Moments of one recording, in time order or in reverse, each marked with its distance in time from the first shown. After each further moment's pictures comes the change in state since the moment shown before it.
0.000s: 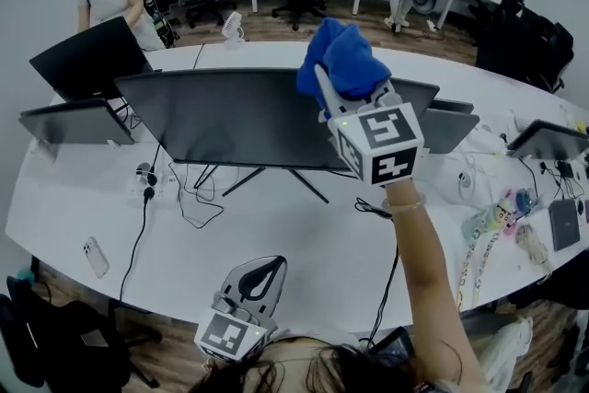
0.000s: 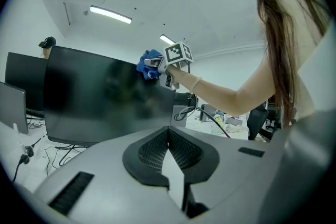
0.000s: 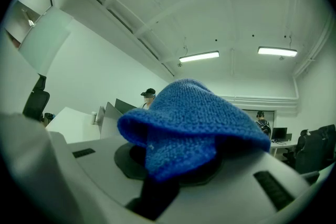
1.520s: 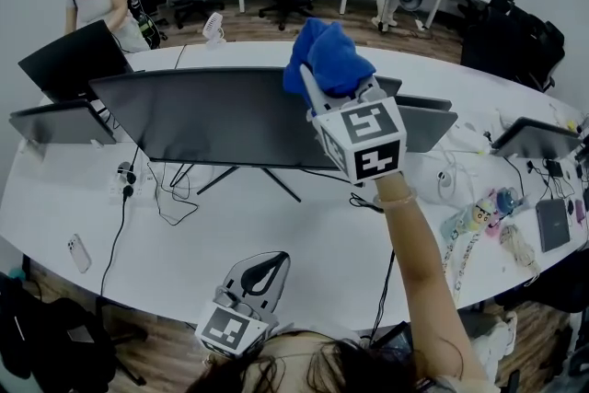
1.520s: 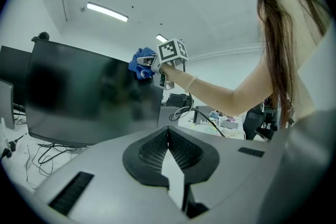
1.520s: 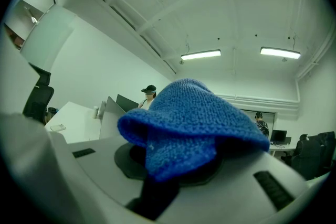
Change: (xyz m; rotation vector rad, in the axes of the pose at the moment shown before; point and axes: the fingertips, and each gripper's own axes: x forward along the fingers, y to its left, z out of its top) left arm 0.052 -0.060 0.006 -0.015 -0.011 -0.051; right arm -0.028 -0.042 -0.011 -0.037 0.034 0.017
